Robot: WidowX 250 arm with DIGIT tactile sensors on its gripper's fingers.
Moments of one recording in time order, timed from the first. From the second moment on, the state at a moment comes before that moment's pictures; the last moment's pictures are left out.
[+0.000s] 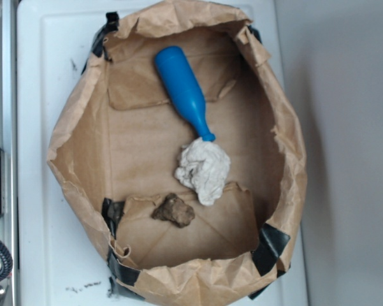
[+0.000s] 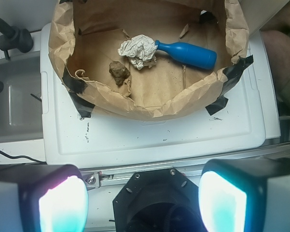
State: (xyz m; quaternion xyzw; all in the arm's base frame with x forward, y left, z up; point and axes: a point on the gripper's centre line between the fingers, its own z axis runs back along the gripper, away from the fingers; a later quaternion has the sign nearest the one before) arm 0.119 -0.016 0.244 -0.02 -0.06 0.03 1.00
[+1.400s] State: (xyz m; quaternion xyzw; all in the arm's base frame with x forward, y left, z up) arm 0.260 0.057 0.138 -0.01 -0.05 -0.36 0.93
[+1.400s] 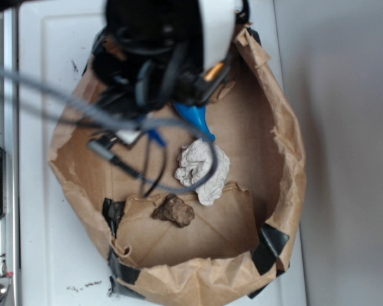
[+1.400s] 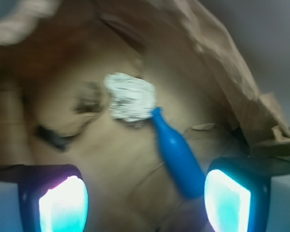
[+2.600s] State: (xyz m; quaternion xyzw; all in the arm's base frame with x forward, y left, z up) arm 0.312 0.082 0.069 0.05 0.01 -0.34 0.94
